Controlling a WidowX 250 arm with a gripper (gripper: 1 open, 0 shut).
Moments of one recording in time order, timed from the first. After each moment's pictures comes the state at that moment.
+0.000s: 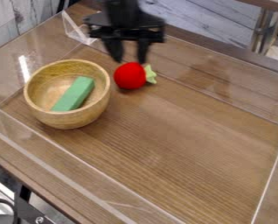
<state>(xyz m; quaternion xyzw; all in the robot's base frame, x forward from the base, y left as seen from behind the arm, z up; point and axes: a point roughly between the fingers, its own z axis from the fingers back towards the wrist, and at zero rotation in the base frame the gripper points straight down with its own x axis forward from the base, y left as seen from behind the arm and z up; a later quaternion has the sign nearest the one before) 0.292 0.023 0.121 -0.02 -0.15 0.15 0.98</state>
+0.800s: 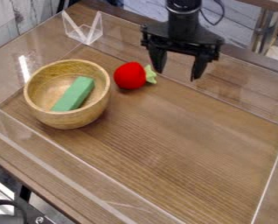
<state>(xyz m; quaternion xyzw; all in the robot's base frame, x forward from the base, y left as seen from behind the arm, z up) 0.317 -0.024 0.103 0.01 -0.12 0.13 0.99</state>
